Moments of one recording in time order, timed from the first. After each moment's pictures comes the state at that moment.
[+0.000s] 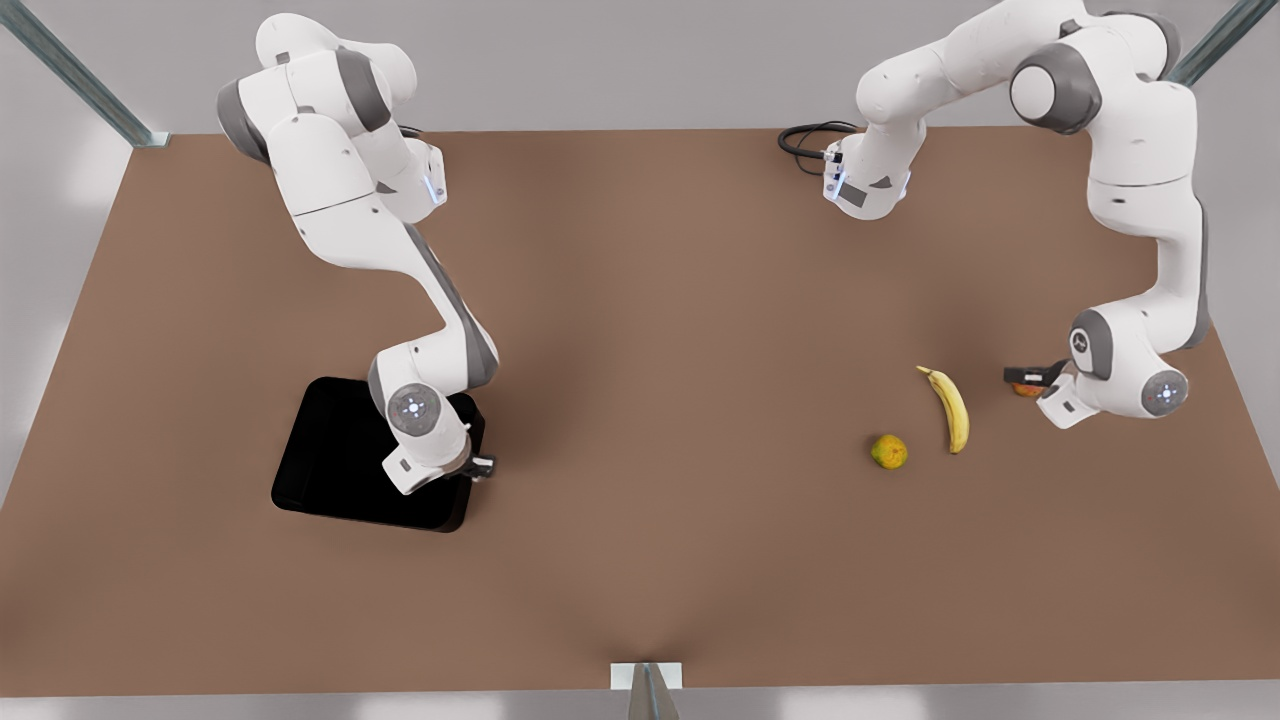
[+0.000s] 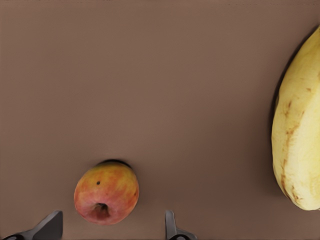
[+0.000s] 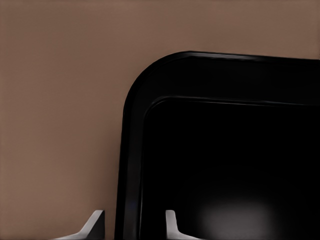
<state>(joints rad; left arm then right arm) 0.42 0.57 -0.02 -1.91 0.22 2.05 0.31 0.30 0.65 0.03 -1.69 -0.12 2.37 0.50</state>
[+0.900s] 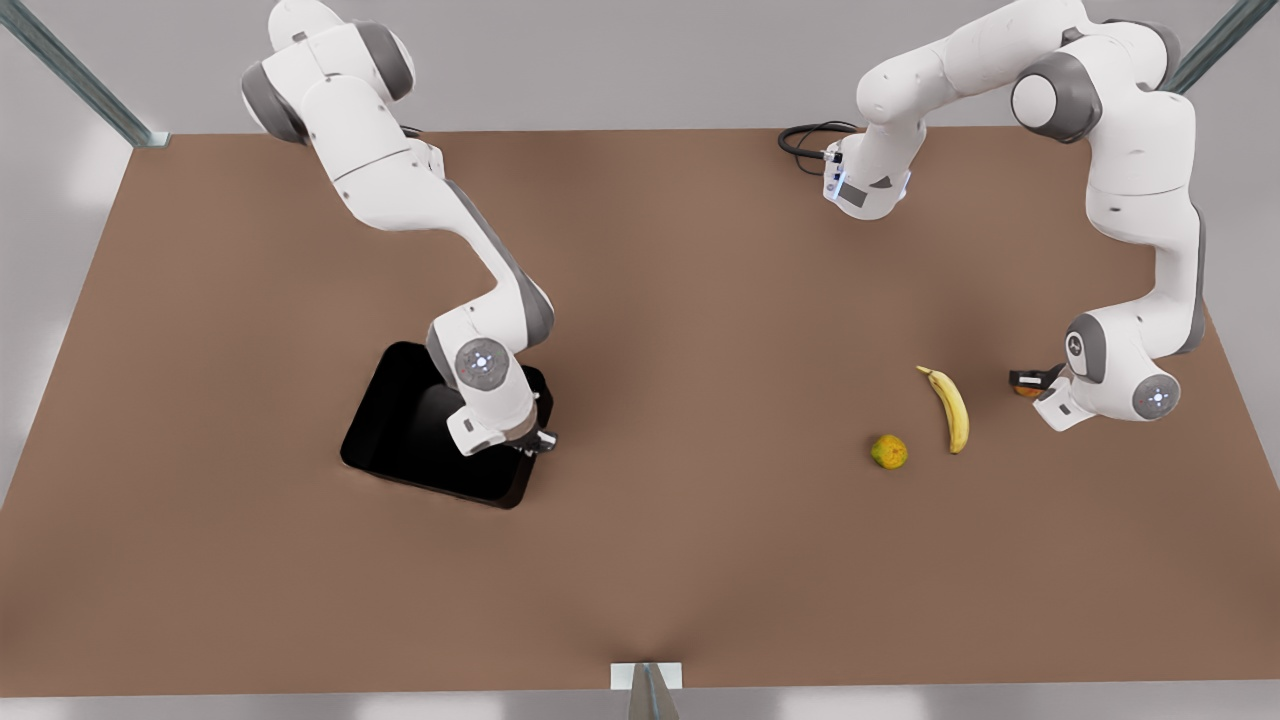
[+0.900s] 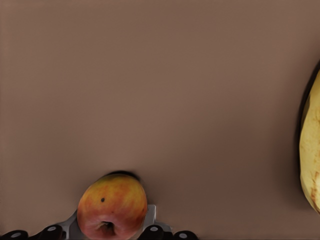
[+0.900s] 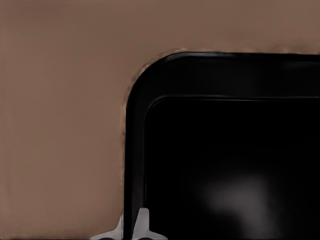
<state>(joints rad) 0.43 0.59 -0.02 -1.90 0.28 2.08 0.31 0.48 0.59 0.04 -1.66 -0.06 2.33 0.83</state>
